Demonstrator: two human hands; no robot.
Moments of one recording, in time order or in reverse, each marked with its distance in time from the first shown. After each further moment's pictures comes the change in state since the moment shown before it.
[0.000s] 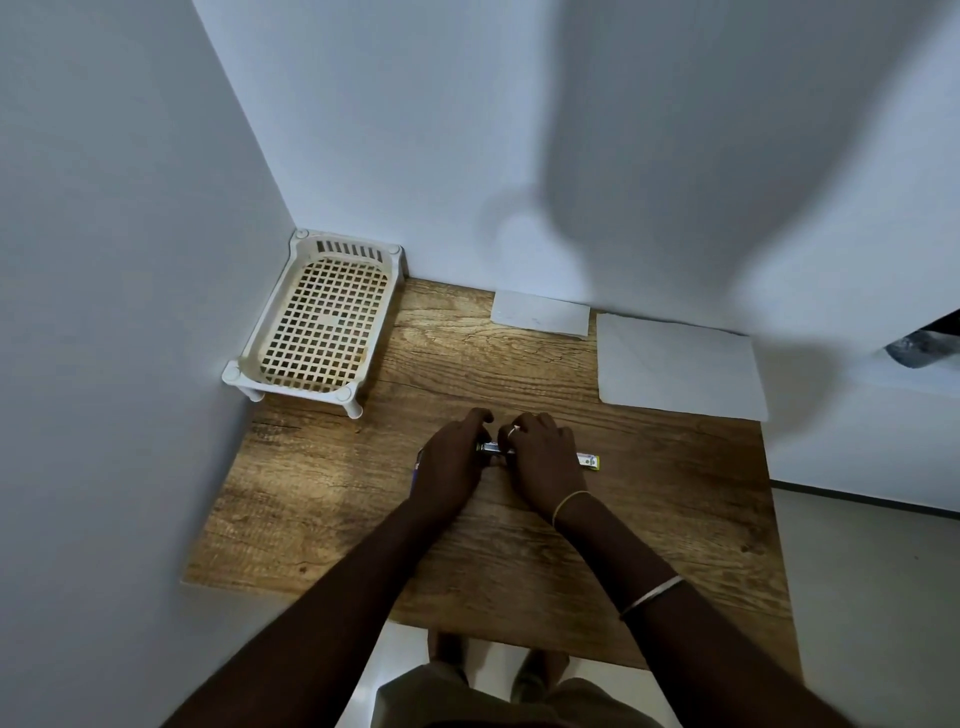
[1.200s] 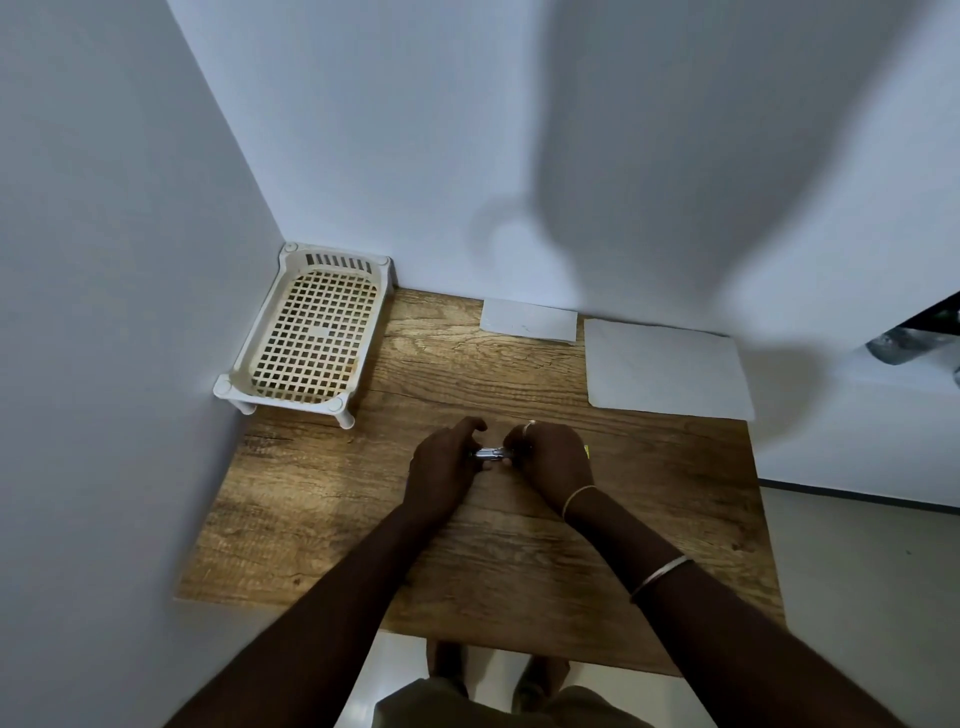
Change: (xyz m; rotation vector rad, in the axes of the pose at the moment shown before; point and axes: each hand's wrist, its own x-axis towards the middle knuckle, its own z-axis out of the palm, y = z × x) left_hand 0.001 0.002 -0.007 -0.010 0.006 0.018; right_hand 0.000 0.020 -0.018 0.192 0.065 0.082
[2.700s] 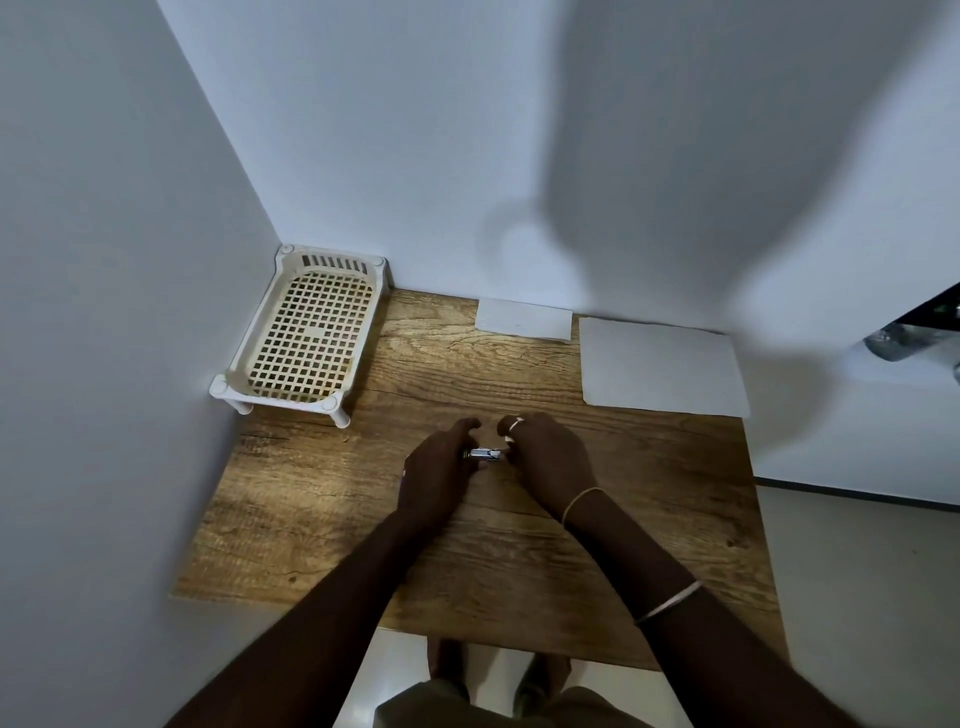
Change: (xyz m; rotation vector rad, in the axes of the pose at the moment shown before) left_hand -0.008 0.000 0.008 0.058 0.012 -0.030; right_hand -0.009 -0.008 -0.014 -0.211 0.076 -0.165
